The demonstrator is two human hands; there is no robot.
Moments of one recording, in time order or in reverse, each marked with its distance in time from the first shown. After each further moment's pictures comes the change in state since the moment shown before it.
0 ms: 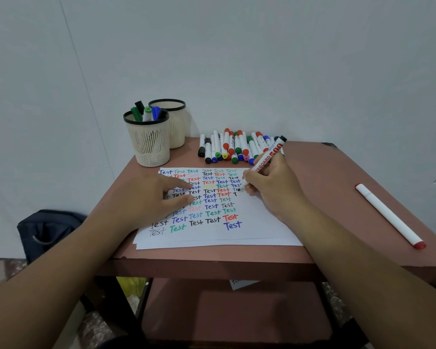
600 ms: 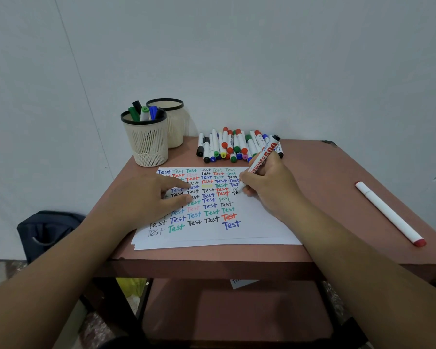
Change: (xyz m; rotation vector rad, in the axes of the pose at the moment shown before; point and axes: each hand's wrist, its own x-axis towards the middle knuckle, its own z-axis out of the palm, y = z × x) left_hand 0.001 -0.002 0.002 -0.010 0.013 0.009; right_hand 0.000 0.000 0.000 -0.026 -0.052 0.007
